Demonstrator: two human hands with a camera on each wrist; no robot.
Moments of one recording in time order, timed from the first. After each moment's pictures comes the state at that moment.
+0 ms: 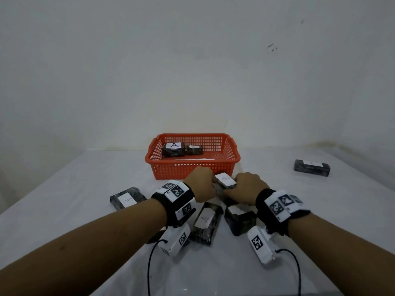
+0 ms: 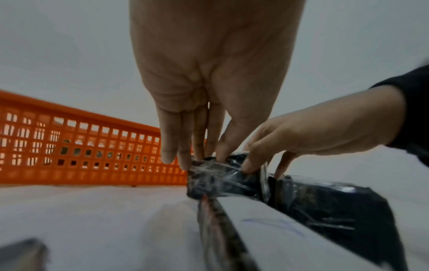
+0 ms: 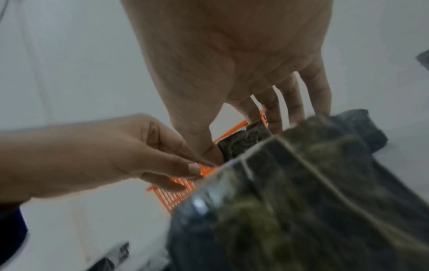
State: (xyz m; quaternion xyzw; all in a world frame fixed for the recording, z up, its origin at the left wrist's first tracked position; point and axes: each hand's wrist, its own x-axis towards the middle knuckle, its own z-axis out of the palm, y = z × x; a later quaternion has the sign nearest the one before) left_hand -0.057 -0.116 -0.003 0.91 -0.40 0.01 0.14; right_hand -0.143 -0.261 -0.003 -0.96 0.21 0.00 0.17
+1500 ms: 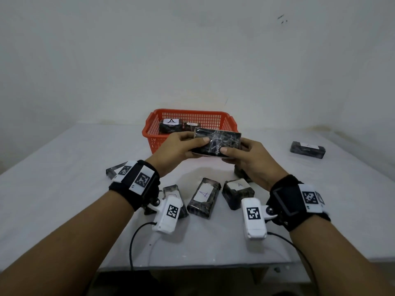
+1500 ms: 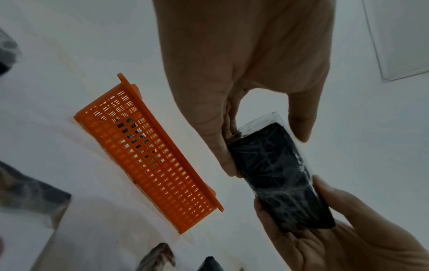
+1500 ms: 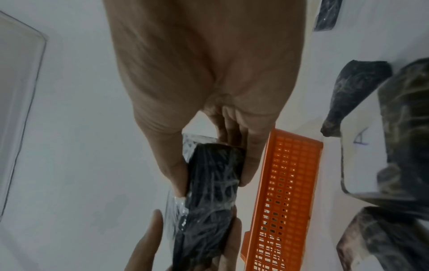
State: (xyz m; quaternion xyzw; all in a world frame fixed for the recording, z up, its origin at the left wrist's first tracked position) left_hand -0.065 -0.053 0.013 0.62 -0.31 -0.20 0.69; right_hand -0.170 -0.250 0.004 -0.69 0.03 -0.15 0.71
